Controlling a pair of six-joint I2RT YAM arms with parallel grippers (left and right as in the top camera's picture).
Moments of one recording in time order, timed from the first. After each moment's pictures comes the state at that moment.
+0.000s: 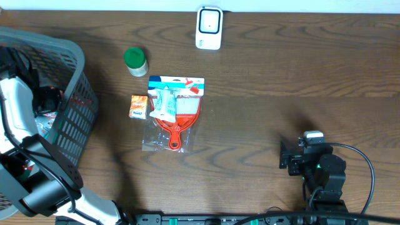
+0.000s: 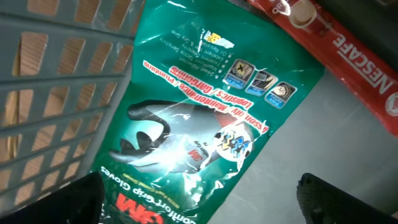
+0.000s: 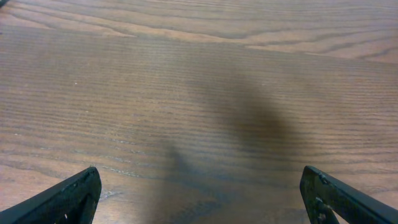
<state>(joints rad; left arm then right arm) 0.55 1.83 1.51 -0.90 -0.18 0.32 -0.05 0.40 0.12 -0.30 -0.08 -0.09</state>
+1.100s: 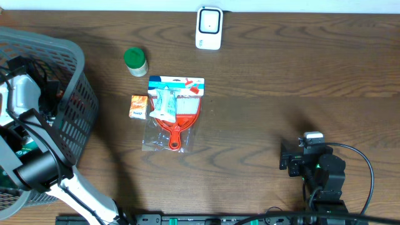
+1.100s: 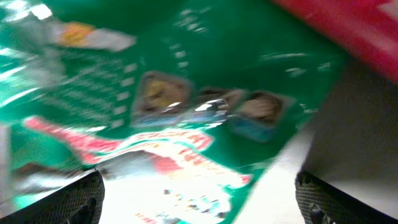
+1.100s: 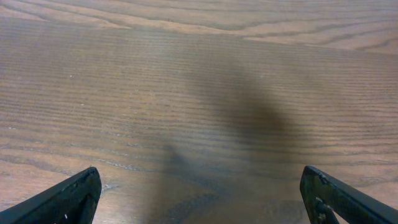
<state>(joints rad) 0.55 2.05 1.51 -0.88 -0.16 0.47 -0.05 0.40 0.12 -0.32 -0.07 -0.09</state>
